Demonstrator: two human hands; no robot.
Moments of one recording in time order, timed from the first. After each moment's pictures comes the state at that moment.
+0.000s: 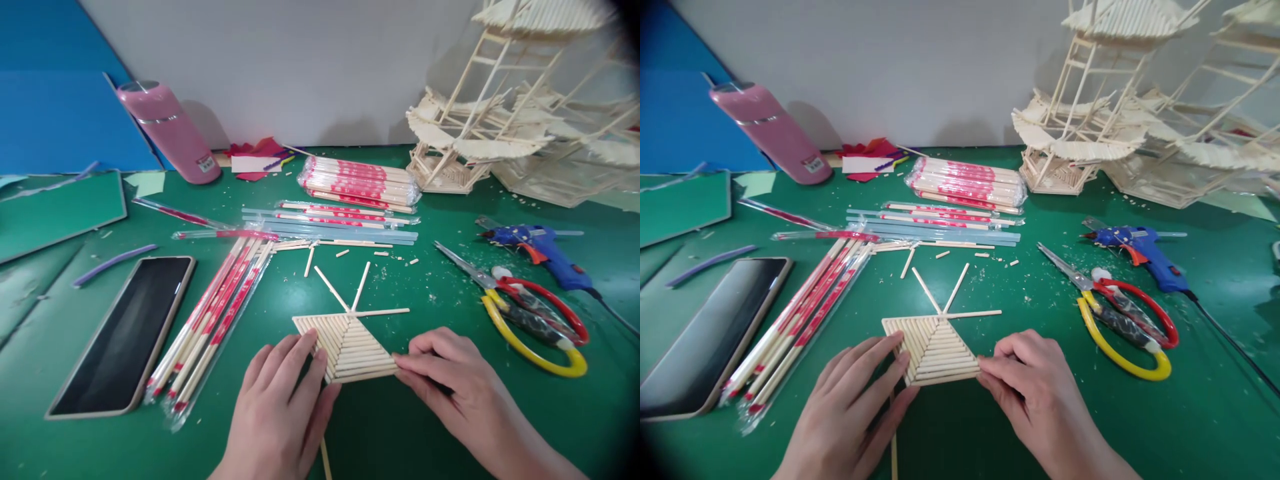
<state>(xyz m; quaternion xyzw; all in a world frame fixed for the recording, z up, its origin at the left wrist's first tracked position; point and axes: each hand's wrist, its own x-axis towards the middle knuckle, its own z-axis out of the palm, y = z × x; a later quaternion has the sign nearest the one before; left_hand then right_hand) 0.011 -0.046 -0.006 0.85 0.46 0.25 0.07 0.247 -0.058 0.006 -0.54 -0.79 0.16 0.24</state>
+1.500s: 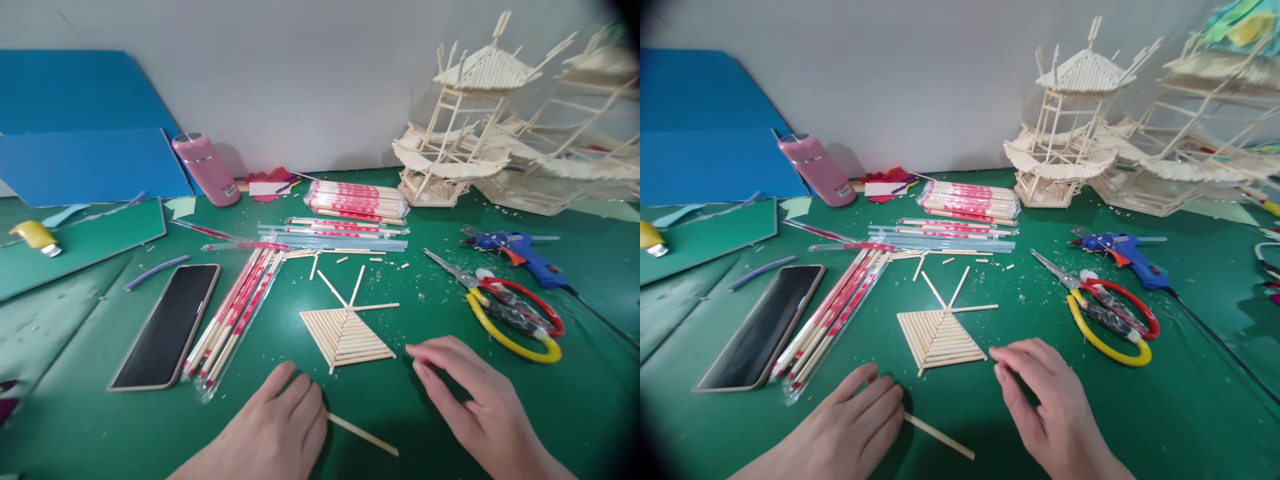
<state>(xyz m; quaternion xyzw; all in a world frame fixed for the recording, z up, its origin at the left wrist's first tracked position) -0.007 -0.058 0.028 0.97 0.22 0.13 -0.04 0.250 -0.081 0.016 -0.53 -0.76 0.14 0.35</state>
